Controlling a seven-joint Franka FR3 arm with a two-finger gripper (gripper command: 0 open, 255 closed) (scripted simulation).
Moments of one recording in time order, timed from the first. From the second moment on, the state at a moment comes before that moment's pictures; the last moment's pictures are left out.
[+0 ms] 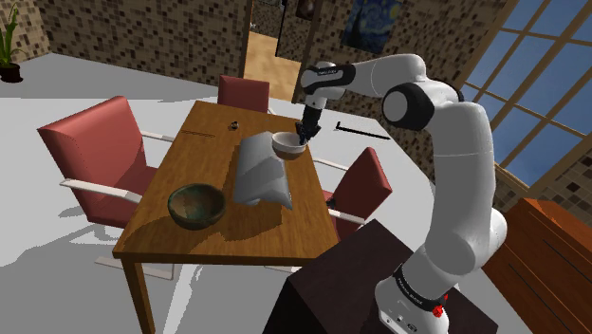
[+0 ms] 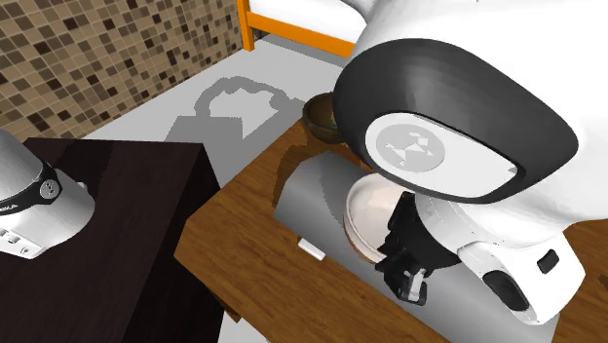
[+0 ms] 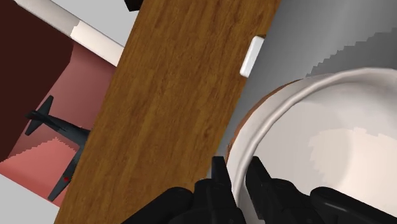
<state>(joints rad) -0.10 0.66 -0.17 -1.38 0.21 1.85 -0.14</state>
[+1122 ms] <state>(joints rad) 0.16 0.47 -0.09 -1.67 0.21 1.99 0.17</state>
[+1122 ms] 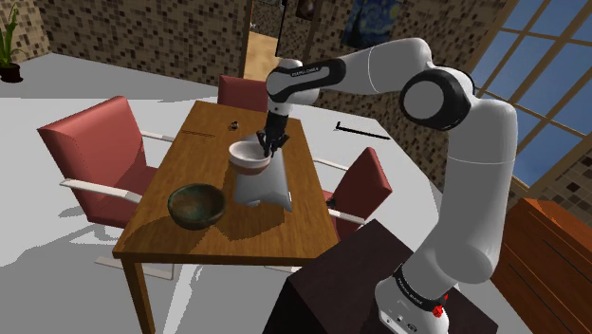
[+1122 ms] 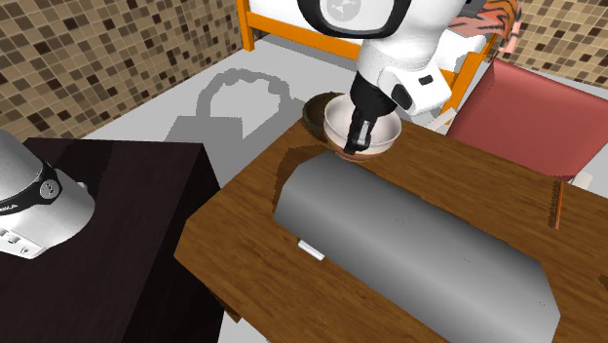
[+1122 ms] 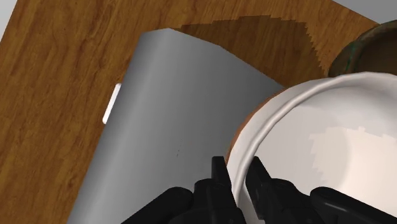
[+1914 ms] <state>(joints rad) 0.34 0.49 -0.01 -1.63 0.21 2.01 0.41</state>
